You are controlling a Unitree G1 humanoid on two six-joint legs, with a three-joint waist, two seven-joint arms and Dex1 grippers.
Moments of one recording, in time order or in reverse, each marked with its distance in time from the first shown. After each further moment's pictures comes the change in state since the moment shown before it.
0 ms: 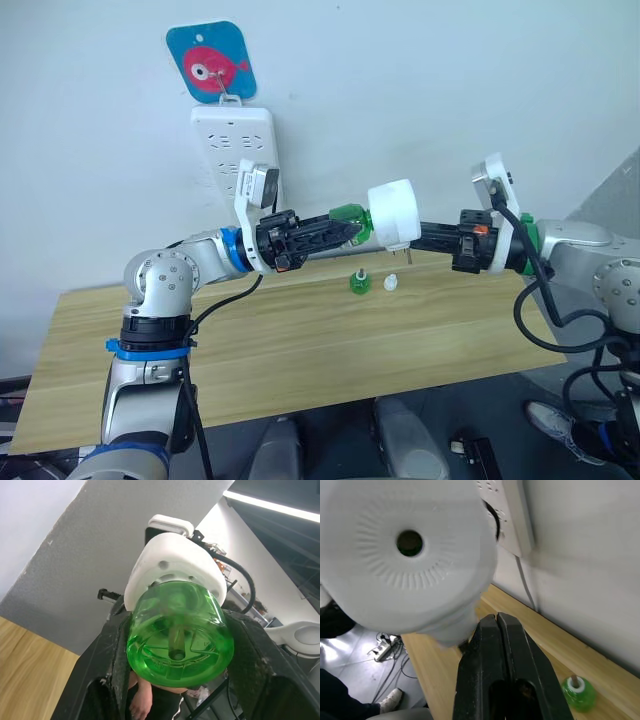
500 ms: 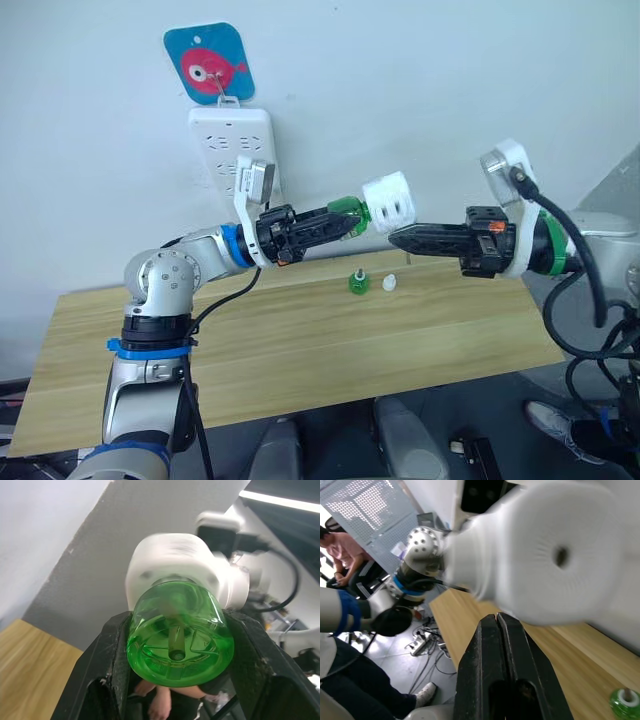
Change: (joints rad) left arm -0.003 -0.002 -0.018 0.008 0.083 -0.089 0.005; right arm -0.080 -0.026 -0.111 -0.041 0.316 0.174 -0.107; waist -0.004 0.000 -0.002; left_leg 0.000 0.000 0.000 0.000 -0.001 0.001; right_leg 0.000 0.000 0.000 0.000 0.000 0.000
